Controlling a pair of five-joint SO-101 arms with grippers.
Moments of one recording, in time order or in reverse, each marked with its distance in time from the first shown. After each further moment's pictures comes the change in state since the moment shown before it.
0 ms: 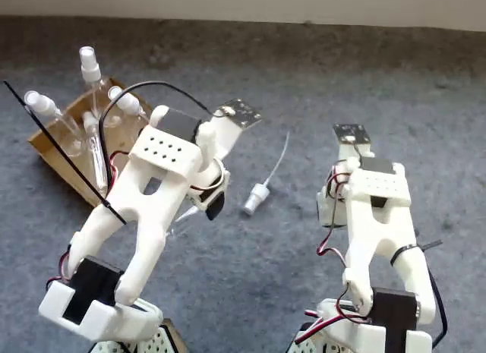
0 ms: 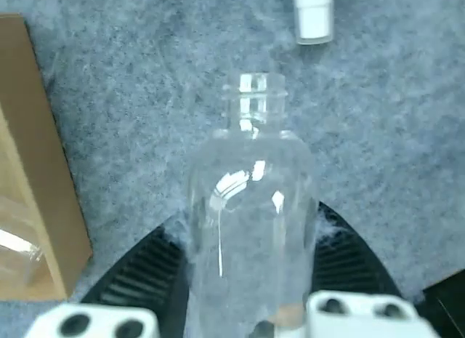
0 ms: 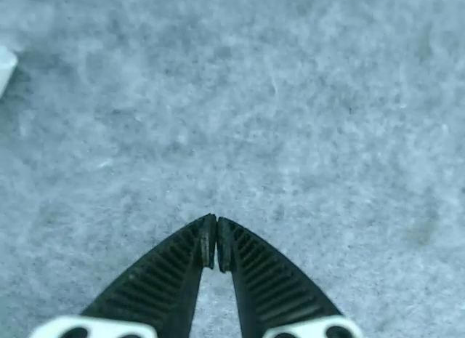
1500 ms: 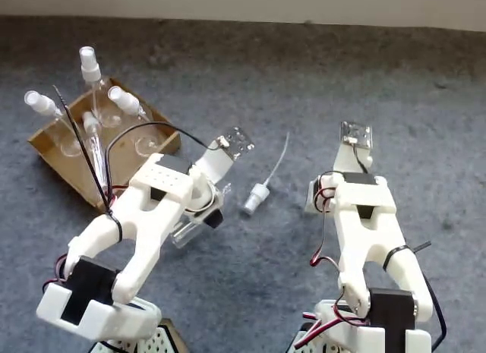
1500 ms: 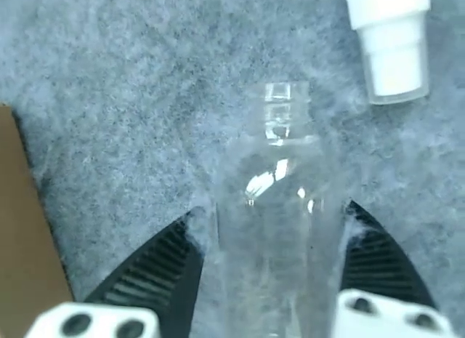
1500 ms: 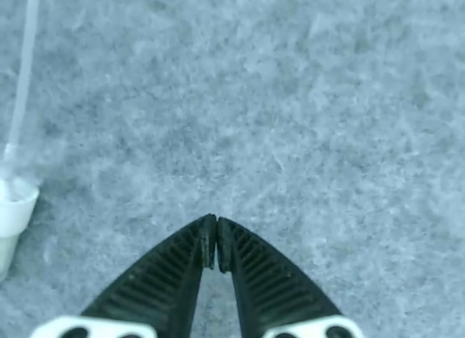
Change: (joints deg) left arm -3.3 -0.4 29.5 -41.9 -10.9; right arm -3.1 0.0 9.9 -21.1 -17.2
